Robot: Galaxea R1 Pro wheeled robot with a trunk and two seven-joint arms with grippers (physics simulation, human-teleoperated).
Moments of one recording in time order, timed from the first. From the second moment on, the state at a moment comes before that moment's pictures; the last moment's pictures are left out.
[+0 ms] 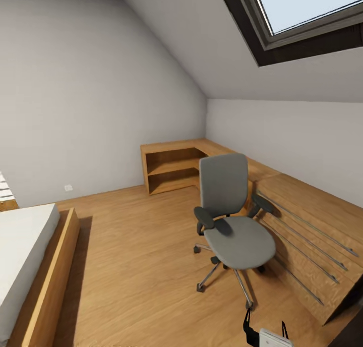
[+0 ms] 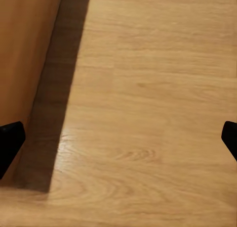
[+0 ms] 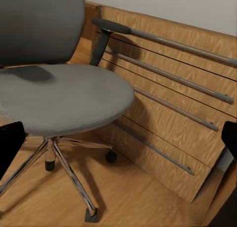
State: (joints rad) left arm -0.17 0.00 -0.10 -0.24 0.48 -0.45 0.24; right arm -0.36 0.10 0.89 -0.03 -0.38 -1.05 -0.99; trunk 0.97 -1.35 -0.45
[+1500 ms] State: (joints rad) left arm -0.17 0.00 -0.10 -0.24 0.48 -0.44 0.24; right arm -0.36 0.09 0.89 -0.02 -0.38 -1.05 -0.97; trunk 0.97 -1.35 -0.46
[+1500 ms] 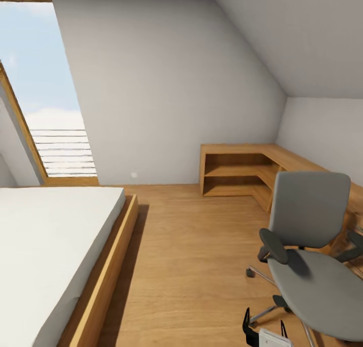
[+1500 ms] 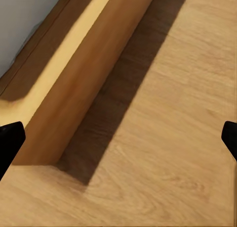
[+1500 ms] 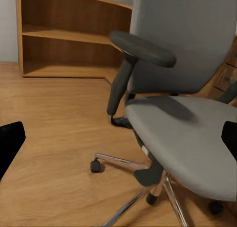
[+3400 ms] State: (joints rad) left arm -0.17 0.00 -0.10 -0.24 0.48 -0.45 0.24; right arm -0.36 0.09 0.89 -0.02 -0.38 -1.05 -0.96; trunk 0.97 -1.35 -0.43
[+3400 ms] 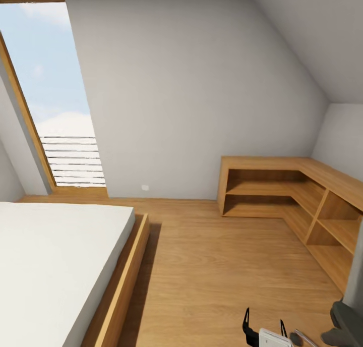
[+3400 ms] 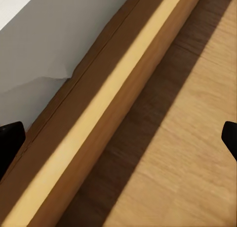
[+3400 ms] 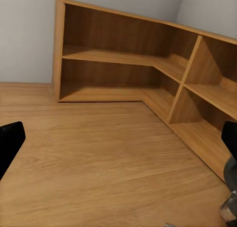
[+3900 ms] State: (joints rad) left arm -0.17 0.00 -0.10 -0.24 0.48 -0.45 0.24; right arm -0.36 0.09 0.89 -0.02 -0.38 -1.05 -0.96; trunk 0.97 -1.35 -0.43
